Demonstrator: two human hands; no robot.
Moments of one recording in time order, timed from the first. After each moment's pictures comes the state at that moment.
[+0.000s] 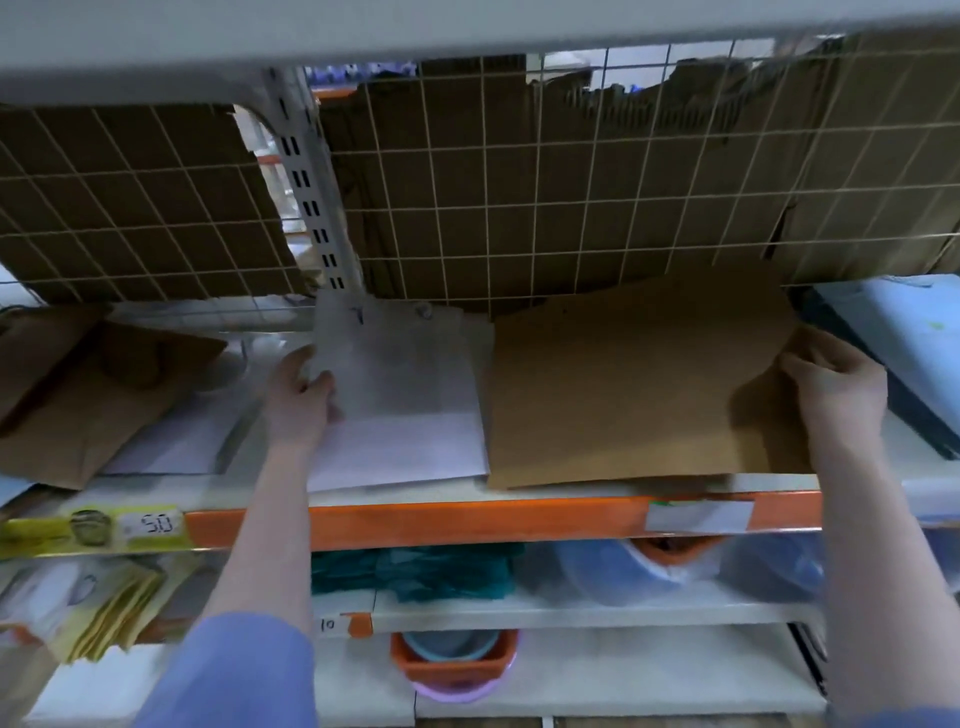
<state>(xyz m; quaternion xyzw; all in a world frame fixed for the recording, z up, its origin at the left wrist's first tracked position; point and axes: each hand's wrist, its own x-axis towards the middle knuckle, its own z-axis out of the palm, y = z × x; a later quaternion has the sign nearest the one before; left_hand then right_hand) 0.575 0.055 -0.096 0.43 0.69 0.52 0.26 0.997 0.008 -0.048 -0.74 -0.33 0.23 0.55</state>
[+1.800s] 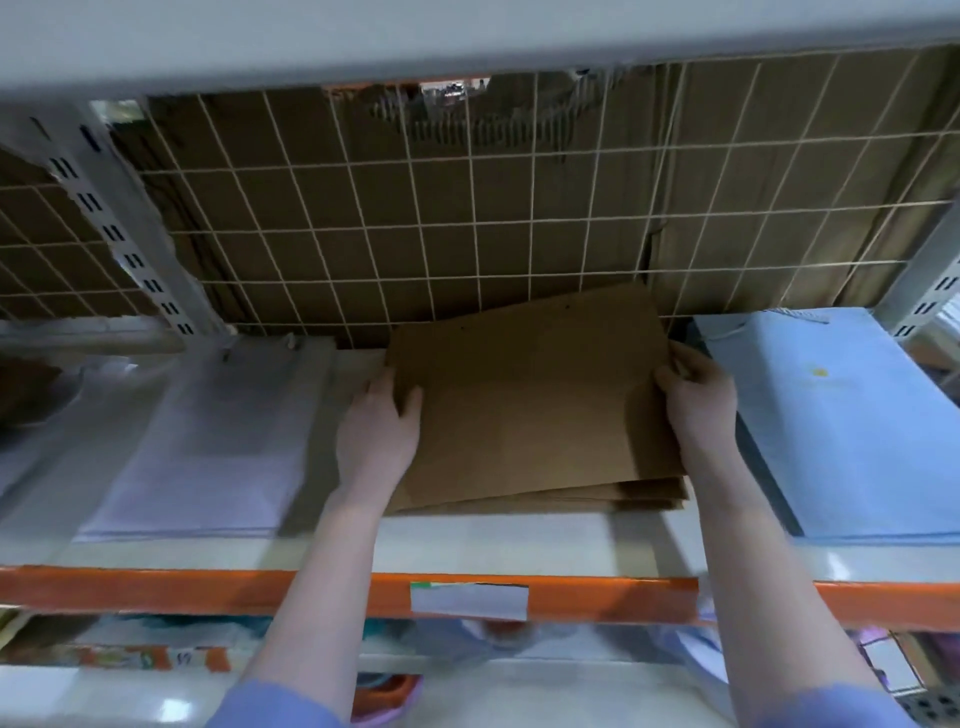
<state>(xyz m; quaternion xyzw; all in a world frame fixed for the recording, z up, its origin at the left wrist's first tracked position) 0.856 0.085 -0.099 0.60 0.74 0.28 0.10 1.128 0.100 -0.076 -0.68 -0.42 0.32 0.50</state>
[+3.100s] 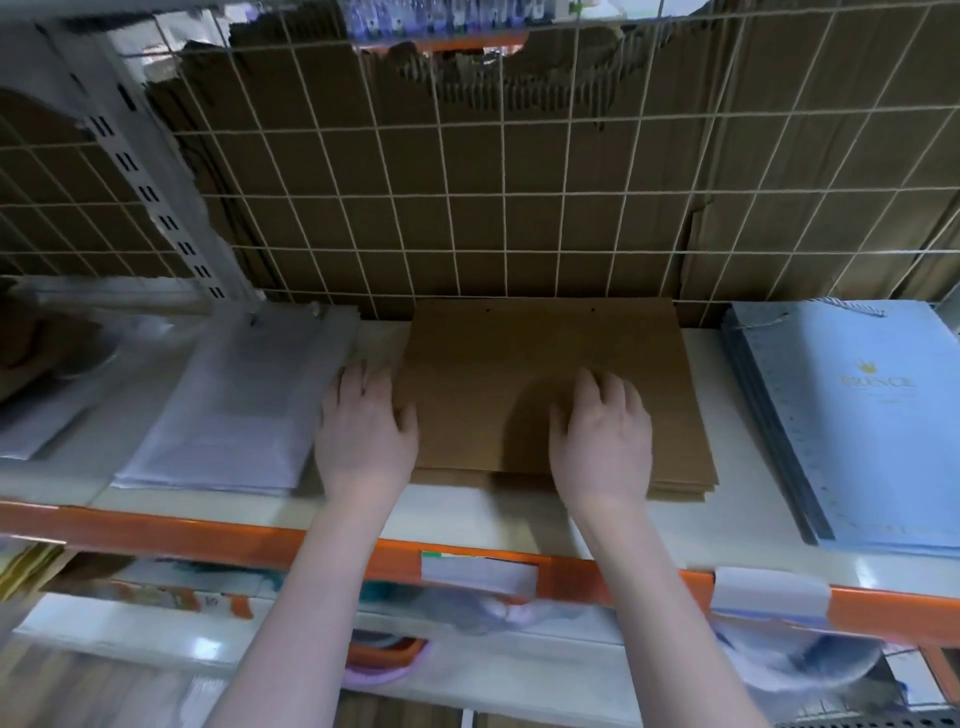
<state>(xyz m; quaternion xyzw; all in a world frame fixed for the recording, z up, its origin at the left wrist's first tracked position) 0.849 0.044 -0.092 0.58 0.79 0.17 -0.04 1.036 0.055 -0.102 -0.70 -0.66 0.00 0.27</state>
